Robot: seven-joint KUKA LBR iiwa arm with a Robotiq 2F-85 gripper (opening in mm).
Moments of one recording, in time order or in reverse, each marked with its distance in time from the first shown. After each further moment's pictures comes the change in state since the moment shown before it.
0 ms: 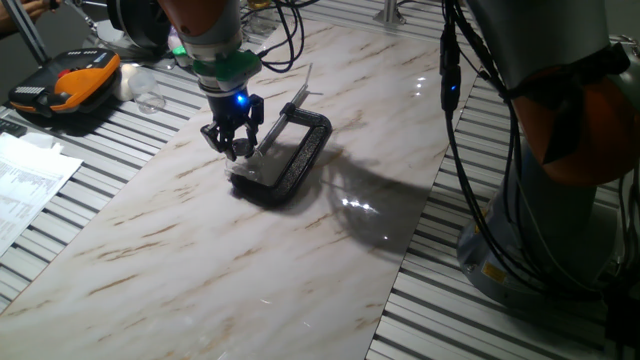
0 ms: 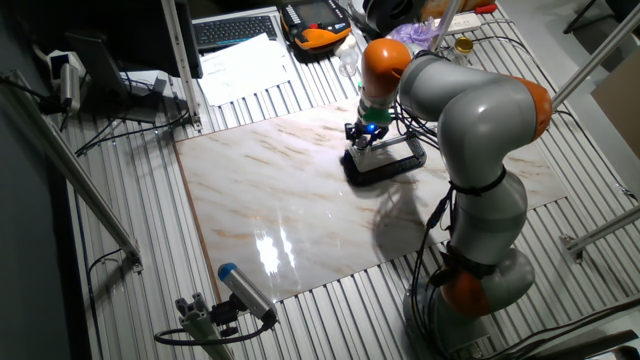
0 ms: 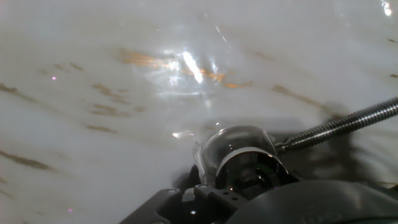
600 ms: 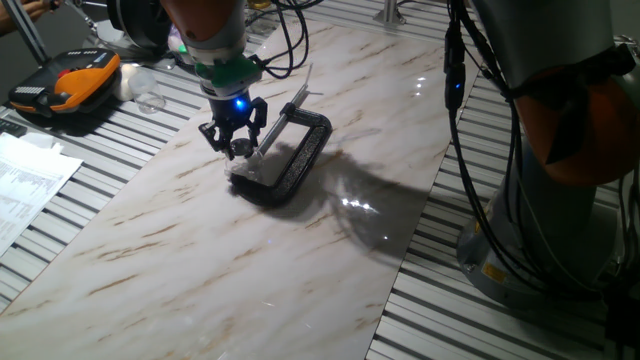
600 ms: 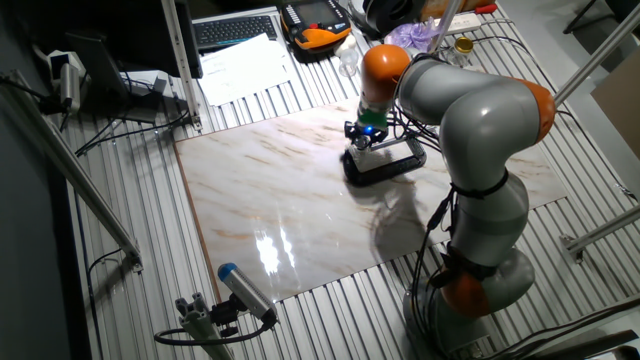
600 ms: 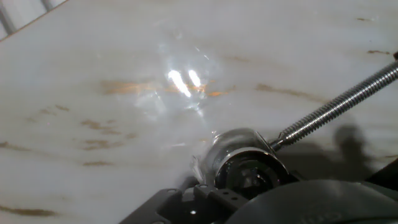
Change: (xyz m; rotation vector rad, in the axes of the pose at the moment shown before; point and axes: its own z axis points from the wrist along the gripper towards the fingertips) arm 0.000 0.001 0.002 -0.007 -0.027 0.206
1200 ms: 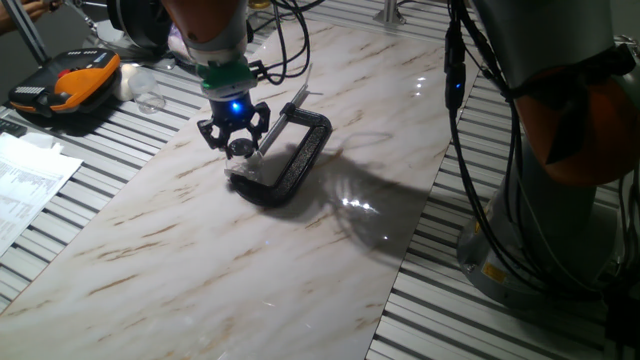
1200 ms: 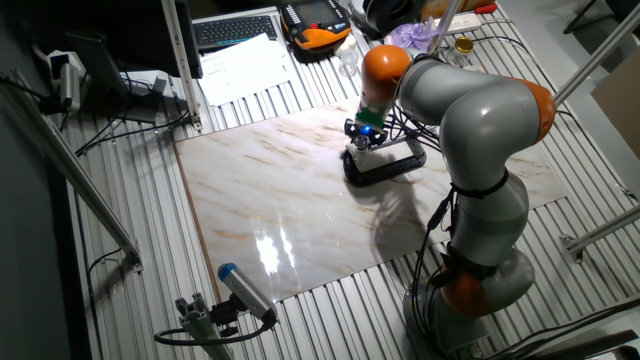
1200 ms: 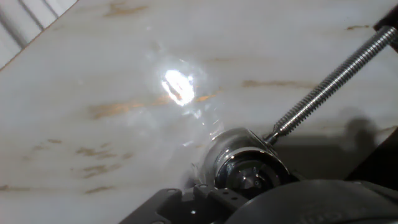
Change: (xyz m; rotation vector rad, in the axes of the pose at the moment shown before) arm 0.001 0.000 0.002 0.002 -0.008 0.208
